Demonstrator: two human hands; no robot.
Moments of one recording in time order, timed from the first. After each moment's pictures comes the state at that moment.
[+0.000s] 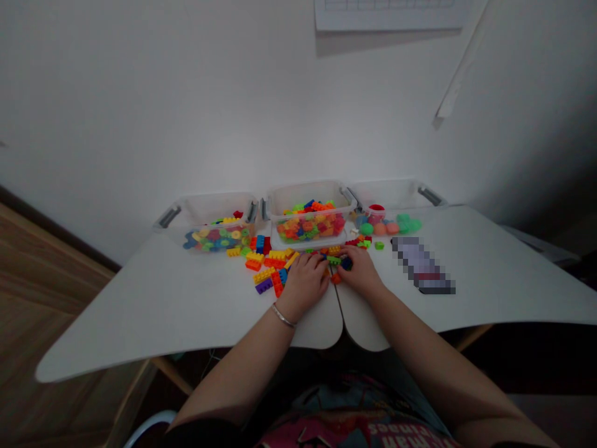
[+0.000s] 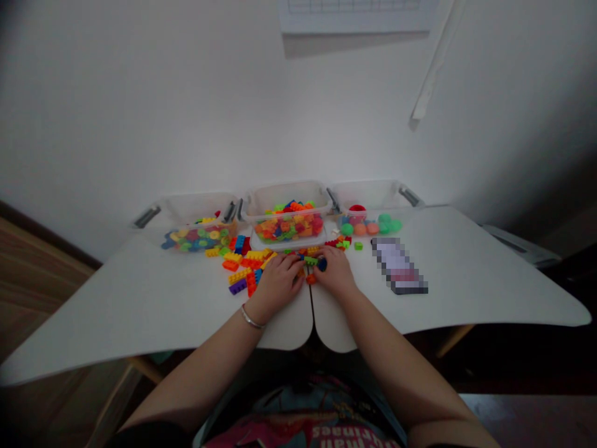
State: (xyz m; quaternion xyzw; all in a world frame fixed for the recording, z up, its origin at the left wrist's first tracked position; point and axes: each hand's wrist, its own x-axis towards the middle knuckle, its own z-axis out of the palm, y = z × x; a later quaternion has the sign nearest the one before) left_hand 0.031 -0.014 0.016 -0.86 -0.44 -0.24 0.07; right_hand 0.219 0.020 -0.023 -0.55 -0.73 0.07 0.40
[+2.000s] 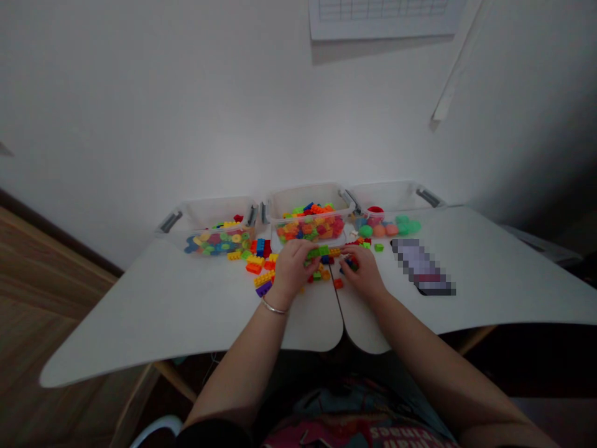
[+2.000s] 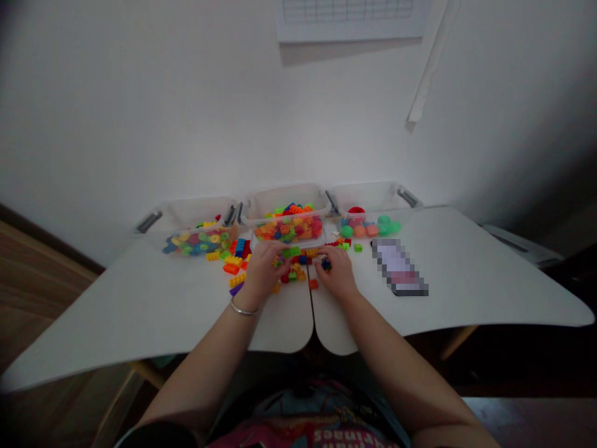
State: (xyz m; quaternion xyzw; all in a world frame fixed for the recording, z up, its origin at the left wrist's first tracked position) left_hand 0.013 0.008 0.045 -0.81 -0.41 -0.41 0.06; right_hand 0.221 0.006 -0.002 -0.48 -0.72 0.05 0.50
